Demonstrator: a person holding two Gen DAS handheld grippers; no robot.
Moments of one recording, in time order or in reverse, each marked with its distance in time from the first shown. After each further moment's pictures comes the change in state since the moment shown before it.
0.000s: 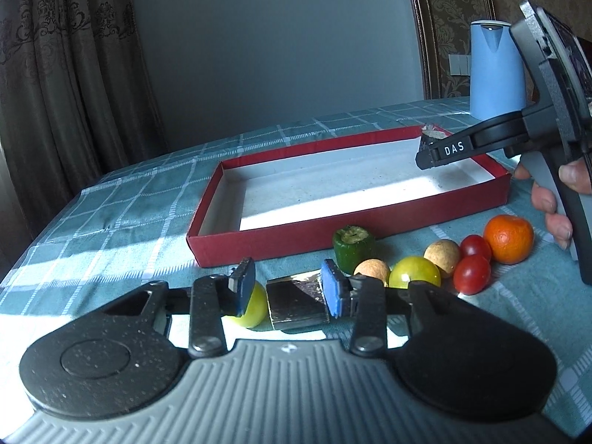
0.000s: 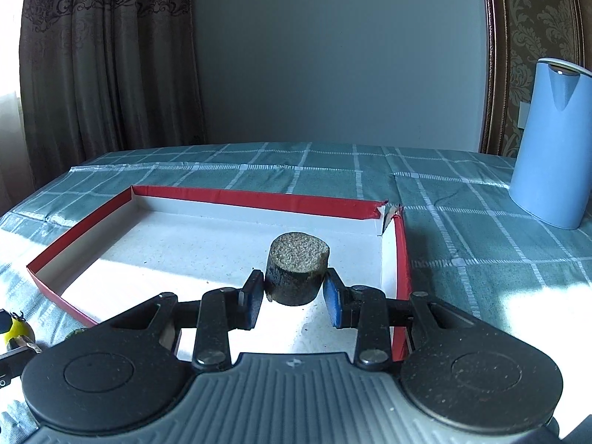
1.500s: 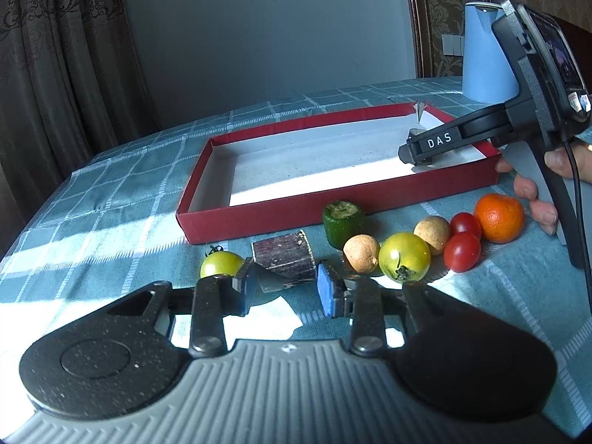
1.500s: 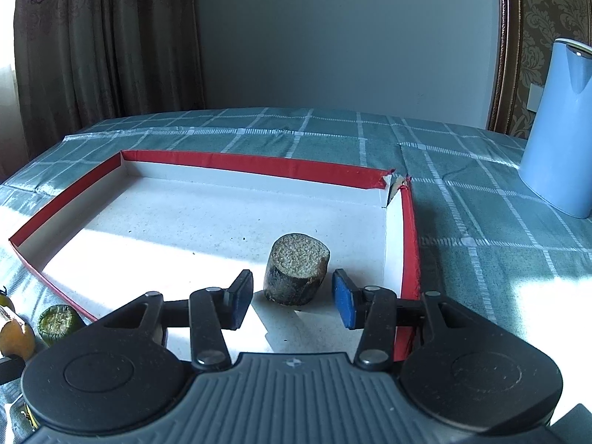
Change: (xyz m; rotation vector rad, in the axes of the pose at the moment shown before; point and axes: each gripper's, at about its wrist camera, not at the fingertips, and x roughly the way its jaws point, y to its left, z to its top) left arm -0.002 0.002 -0.001 -0.010 0.079 -0.039; right arm 0.015 -0.004 -0.003 -0.011 0.071 -0.005
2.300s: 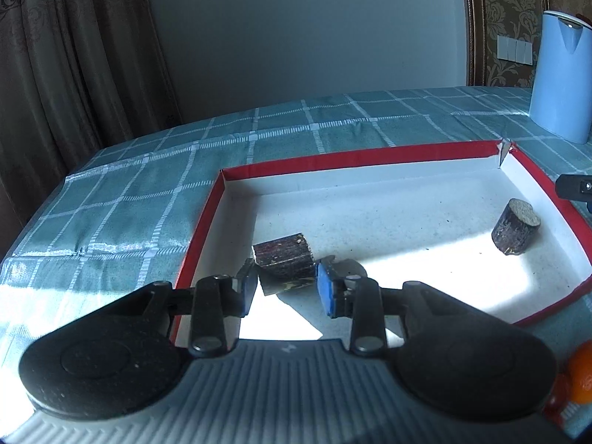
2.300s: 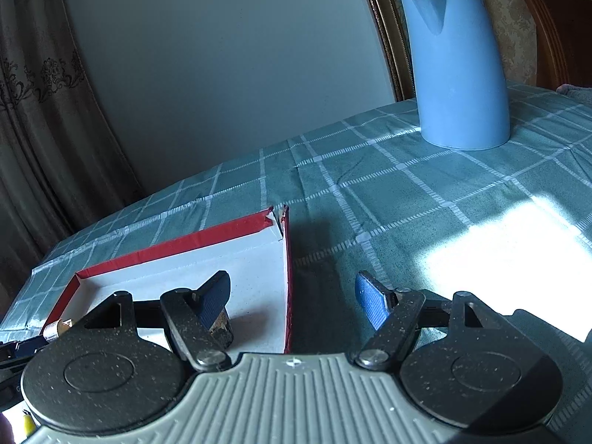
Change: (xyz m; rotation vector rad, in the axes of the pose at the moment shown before) left arm 0.113 0.024 0.081 -0.071 0.083 0.092; right arm -0.025 -0.071 0.003 0.407 -0.060 -0.064
